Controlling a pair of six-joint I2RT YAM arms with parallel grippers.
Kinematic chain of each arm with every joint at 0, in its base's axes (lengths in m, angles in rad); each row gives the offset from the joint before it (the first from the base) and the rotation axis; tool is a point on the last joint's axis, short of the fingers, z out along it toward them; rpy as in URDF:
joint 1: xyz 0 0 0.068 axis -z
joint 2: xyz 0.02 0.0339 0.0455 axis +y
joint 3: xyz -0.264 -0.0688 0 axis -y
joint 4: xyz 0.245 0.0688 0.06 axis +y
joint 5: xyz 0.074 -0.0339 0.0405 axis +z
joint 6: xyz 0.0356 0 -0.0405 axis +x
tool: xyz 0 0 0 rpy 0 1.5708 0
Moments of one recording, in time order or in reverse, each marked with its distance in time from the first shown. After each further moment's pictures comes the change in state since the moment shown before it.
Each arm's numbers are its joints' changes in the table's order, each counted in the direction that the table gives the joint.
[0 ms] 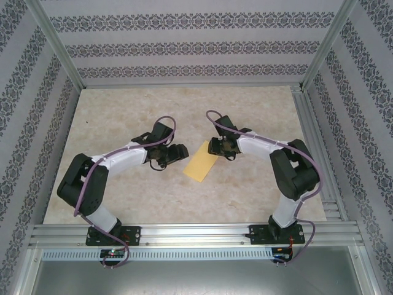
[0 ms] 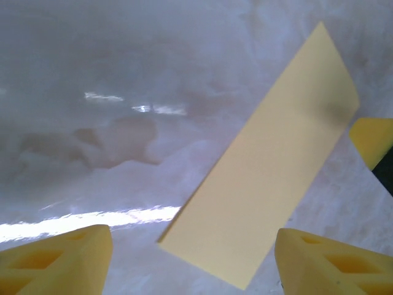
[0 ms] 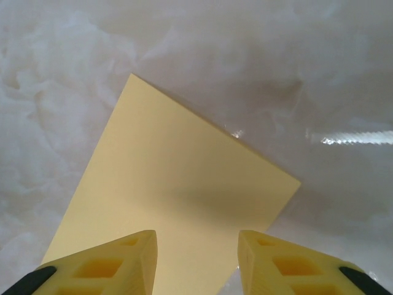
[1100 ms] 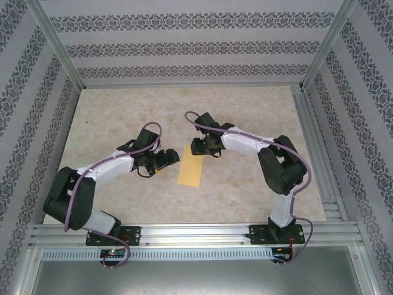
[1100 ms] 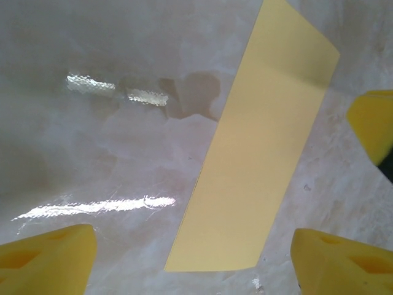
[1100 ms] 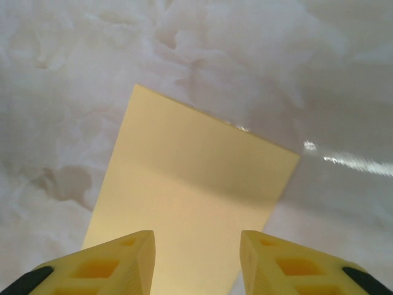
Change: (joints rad) left arm -0.080 -0.145 -0.154 0.001 -0.088 0.023; right arm -0.129 0.080 0.185 0.100 0.056 -0.098
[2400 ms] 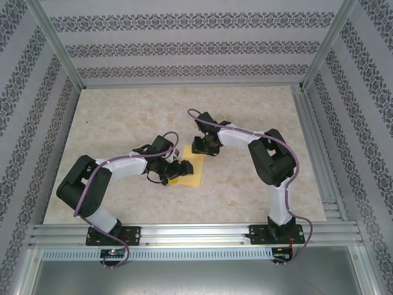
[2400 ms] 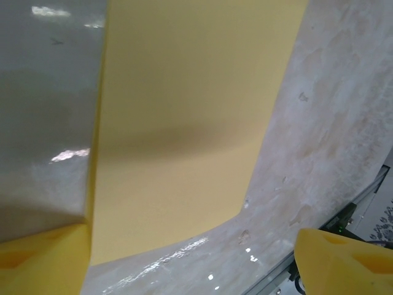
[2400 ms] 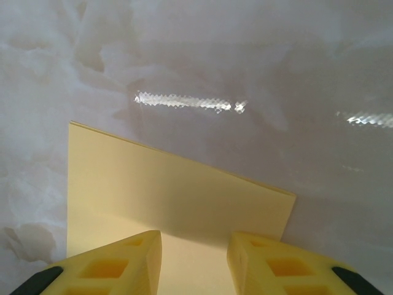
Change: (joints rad) left arm 0.127 0.148 0.000 -0.095 -0.218 -0.004; right arm 0.047 0.159 0.078 0.000 0.061 0.111
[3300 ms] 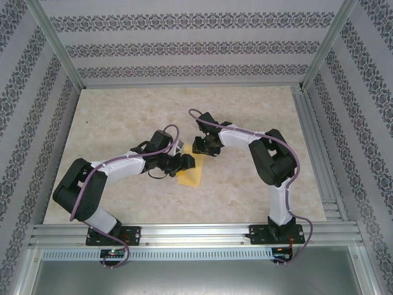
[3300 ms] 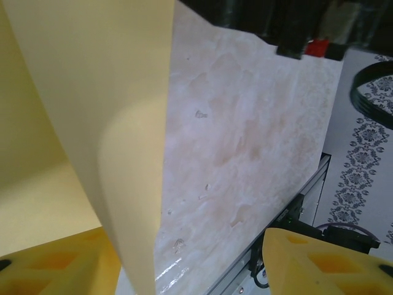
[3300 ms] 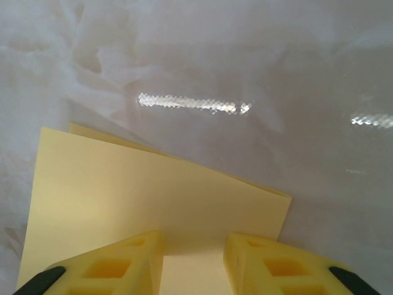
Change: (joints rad) left arm 0.000 -0.049 0.017 -0.130 -0.063 -0.016; right arm 0.007 -0.007 -0.021 -0.024 0.011 0.000
